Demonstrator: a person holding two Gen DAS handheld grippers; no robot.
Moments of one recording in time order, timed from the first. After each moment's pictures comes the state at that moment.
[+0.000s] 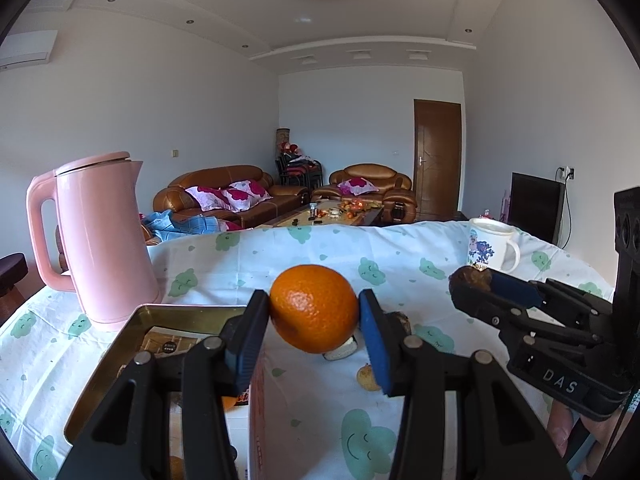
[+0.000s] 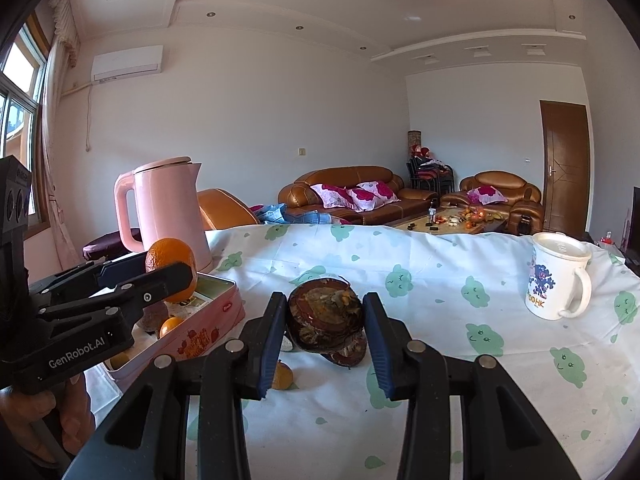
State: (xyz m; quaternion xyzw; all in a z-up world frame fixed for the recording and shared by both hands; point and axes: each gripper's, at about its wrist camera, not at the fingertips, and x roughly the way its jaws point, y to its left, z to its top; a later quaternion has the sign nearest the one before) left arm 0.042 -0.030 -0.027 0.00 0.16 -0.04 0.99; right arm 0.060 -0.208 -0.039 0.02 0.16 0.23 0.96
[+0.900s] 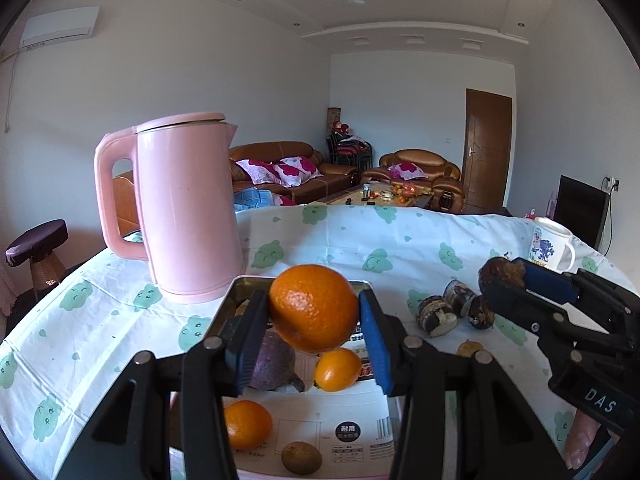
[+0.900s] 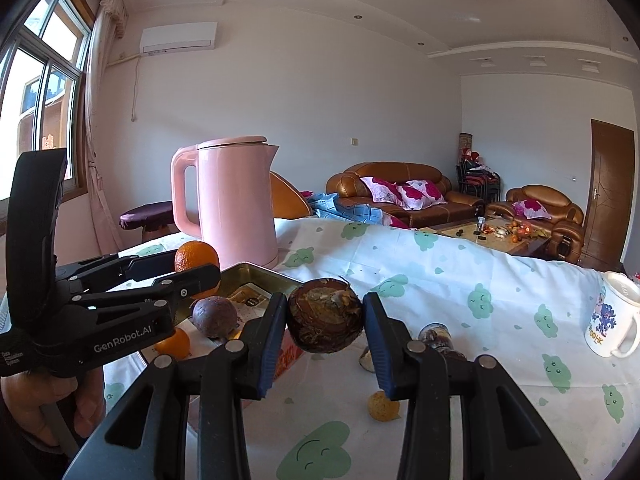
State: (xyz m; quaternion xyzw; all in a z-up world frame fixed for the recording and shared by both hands) left arm 0.038 0.055 -0.033 -0.03 0.20 0.05 0.98; right arm 0.054 -0.118 -0.023 -0.03 0.16 0.31 0.93
